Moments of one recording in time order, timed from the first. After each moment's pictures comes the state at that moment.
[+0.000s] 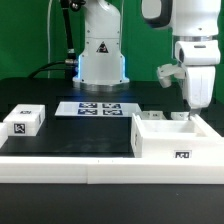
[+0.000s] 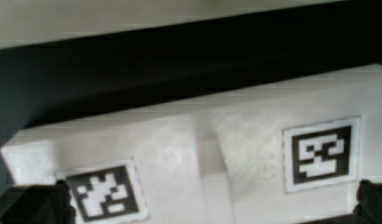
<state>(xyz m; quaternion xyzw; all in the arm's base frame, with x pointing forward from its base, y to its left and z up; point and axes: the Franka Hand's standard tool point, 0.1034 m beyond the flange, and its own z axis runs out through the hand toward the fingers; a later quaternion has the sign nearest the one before) 0.408 0.171 0.018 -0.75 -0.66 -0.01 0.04</state>
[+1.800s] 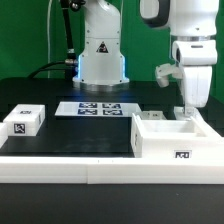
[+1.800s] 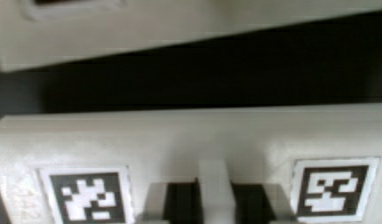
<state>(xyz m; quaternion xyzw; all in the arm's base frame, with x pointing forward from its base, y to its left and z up) 0.420 0.161 0.036 -0.76 -0.65 -0.01 0.03</state>
